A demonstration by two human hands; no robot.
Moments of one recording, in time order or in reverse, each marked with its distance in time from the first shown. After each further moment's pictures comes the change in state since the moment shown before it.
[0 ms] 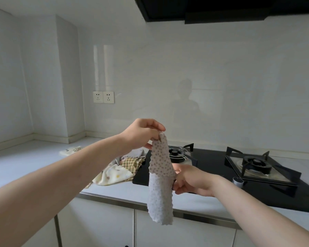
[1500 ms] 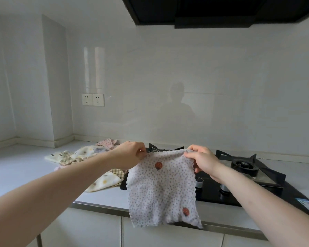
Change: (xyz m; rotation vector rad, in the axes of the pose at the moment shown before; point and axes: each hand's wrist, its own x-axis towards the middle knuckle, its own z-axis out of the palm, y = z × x) left_hand 0.041 -0.070 0.007 0.928 -0.067 0.158; right_hand -0.020 -0.009 -0.076 -0.147 0.615 -0.217
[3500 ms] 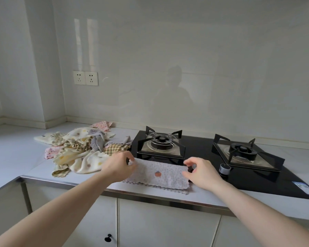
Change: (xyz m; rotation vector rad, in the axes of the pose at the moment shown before) left_hand -0.022 -0.047 0.122 -0.101 0.074 -0.303; right_hand -0.017 0.095 0.032 -0.647 0.059 0.019
